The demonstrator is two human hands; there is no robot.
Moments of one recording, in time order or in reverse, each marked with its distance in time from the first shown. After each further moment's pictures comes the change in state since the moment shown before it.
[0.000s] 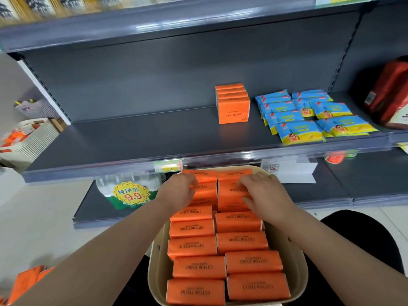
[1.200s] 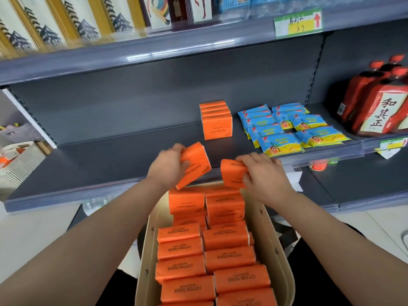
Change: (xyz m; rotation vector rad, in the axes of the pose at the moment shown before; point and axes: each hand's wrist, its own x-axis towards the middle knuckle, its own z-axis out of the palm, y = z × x) left_hand 0.056 0.039 -0.073 -0.082 0.218 0.017; right_hand 0.021 0.031 -0.054 0.028 0.234 0.175
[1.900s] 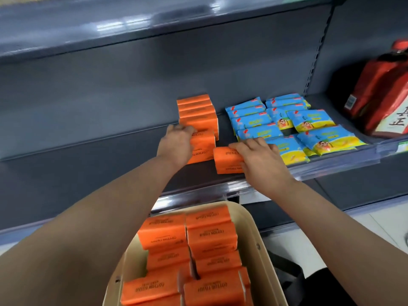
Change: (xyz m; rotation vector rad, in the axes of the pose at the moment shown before) left_hand 0.160 0.031 0.070 0.144 -0.027 0.104; right_hand 0.101 0.070 0.039 -0.022 0.048 -0.017
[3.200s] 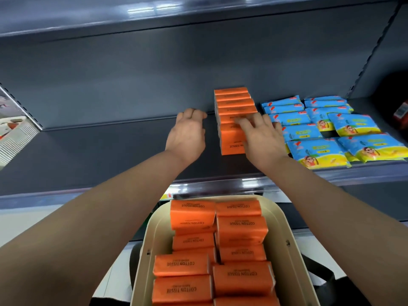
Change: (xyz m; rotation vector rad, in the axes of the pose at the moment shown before) left_hand -0.050 -0.042 -0.040 -0.095 0.157 -0.071; right_hand 0.061 -0.064 0.022 -0.110 0.037 -0.028
